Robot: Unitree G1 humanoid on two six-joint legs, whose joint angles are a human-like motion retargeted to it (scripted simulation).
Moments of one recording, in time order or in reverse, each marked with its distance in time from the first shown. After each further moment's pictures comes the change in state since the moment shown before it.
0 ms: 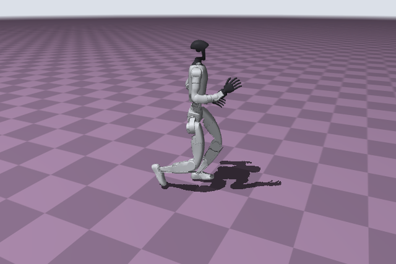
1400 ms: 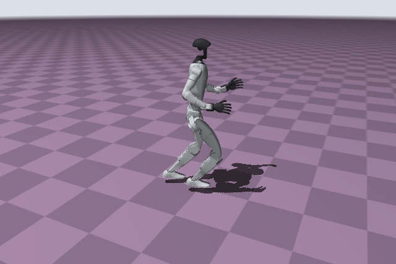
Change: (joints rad) left arm -0.566 0.050 -0.056 -0.121 0.031 -0.049 0.198; right arm 0.299 -0.077 0.086 0.287 0.076 0.000 0.209; waist -0.206 0.103 0.054; left_leg 0.542 0.080 -0.108 -0.252 -0.084 -0.122; right_leg -0.514 0.190 -0.024 -0.116 -0.310 -0.133
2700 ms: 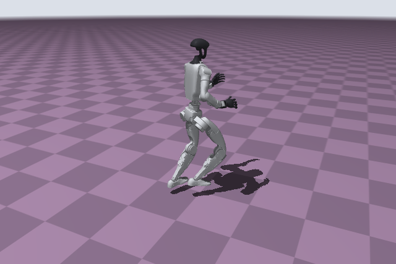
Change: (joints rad) left arm -0.070 -0.007 -0.035 0.000 0.084 0.057 0.074; right arm -0.085 -0.013 0.037 0.040 -0.039 0.054 0.043; waist 0.037 -0.029 0.072; left_leg 0.007 -0.074 0.012 -0.035 -0.083 0.067; right_leg 0.086 -0.069 0.027 0.118 0.014 -0.012
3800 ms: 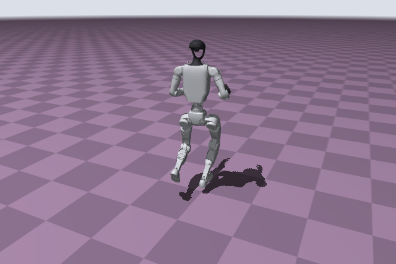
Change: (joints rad) left arm 0.160 -0.066 -0.097 -0.179 -0.094 0.061 -0.112; right arm -0.078 -0.011 -0.053 -0.148 0.024 0.057 -0.096; waist 0.128 0.144 0.099; left_leg -0.127 0.399 -0.054 0.891 0.260 -0.047; right_leg 0.127 0.316 -0.048 -0.201 -0.153 -0.145
